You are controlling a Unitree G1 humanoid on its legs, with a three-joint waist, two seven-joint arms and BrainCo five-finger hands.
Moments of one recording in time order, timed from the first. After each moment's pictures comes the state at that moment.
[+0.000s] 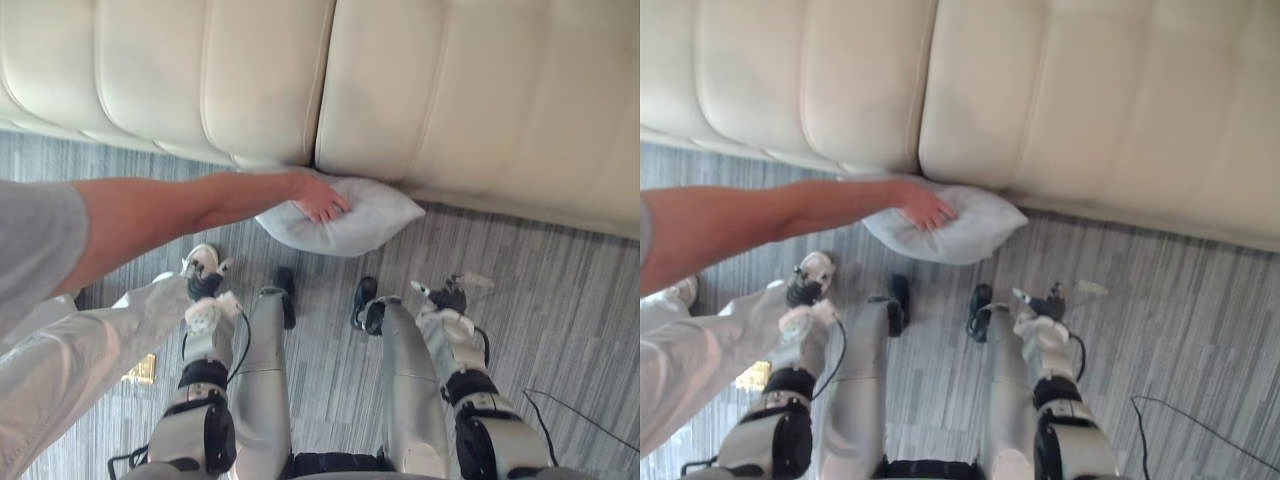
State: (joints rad) left arm -0.59 0.11 0.39 0.84 -0.26 -0.10 0.28; right arm -0.59 -0.08 -0.23 0.83 0.24 -0.05 -0.37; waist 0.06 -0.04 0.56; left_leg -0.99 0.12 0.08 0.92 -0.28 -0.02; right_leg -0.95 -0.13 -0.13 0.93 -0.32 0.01
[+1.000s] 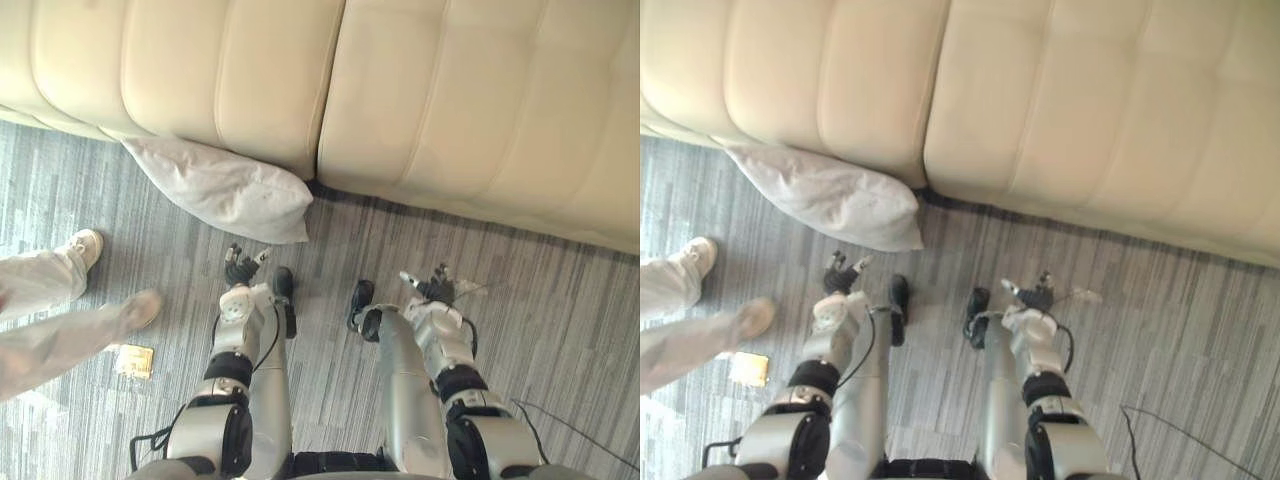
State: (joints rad) left arm -0.41 0.01 0.19 0.79 -0.22 -0.10 0.25; right arm -0.33 -0.03 -0.15 0.79 0.23 -0.07 -0.35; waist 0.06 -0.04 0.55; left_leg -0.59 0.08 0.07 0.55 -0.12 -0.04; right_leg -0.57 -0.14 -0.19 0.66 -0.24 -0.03
